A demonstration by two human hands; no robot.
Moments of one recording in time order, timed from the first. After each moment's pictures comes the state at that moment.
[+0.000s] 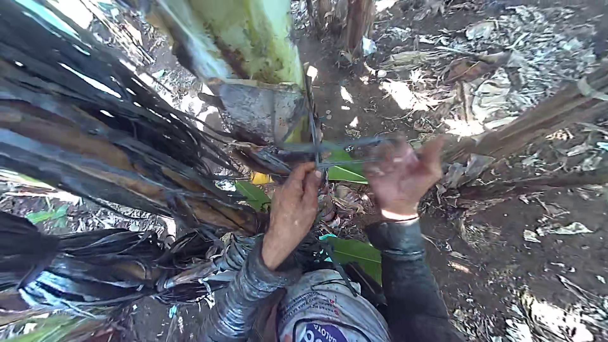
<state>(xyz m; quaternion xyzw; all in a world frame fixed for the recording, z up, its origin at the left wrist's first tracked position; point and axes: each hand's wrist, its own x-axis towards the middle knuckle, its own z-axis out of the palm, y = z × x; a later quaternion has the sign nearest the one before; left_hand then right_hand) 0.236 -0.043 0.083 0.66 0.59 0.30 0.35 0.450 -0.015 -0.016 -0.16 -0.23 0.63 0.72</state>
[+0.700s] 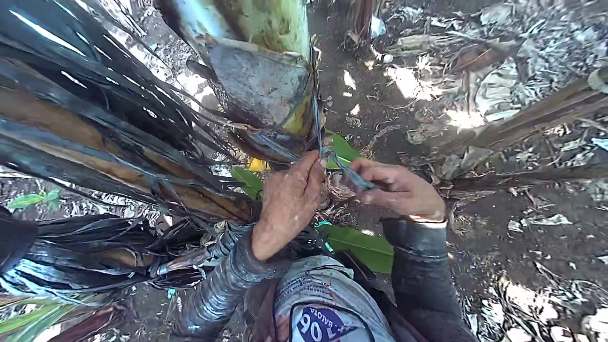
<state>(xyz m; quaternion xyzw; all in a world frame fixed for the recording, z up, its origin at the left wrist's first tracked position) 0.234 -0.051 0.105 0.75 0.56 0.26 0.25 0.468 -0.039 0.003 -0.21 -0.66 0.55 0.46</state>
